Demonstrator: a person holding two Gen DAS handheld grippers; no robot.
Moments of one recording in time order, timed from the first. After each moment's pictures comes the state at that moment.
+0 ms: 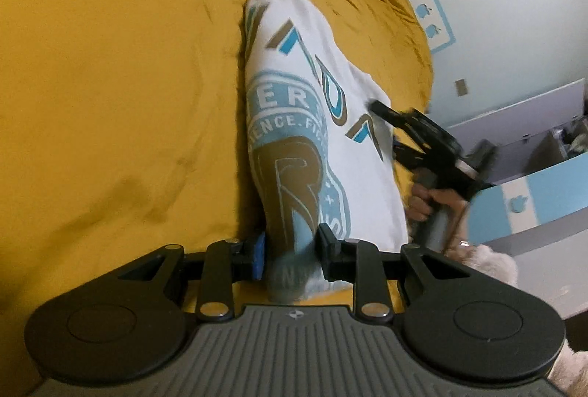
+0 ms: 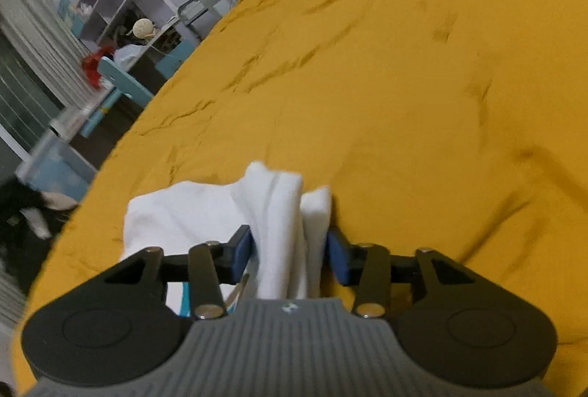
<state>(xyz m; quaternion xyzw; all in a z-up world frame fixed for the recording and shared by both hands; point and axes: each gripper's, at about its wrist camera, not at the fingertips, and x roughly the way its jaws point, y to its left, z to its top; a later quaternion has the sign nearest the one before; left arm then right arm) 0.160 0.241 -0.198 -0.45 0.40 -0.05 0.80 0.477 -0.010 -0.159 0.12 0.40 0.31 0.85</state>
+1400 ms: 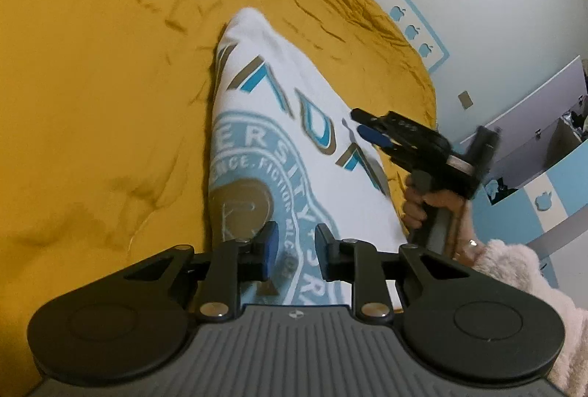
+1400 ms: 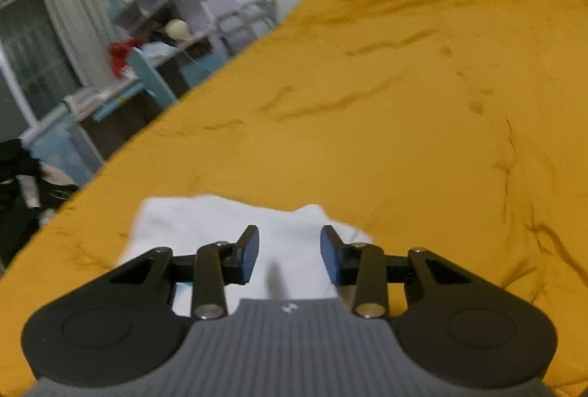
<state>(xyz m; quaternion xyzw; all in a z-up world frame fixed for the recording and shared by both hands) 0.169 0.220 -0.190 -0.39 0.34 -0.02 0.86 0.497 0.028 -0.180 0.09 0.36 0.34 0.87</state>
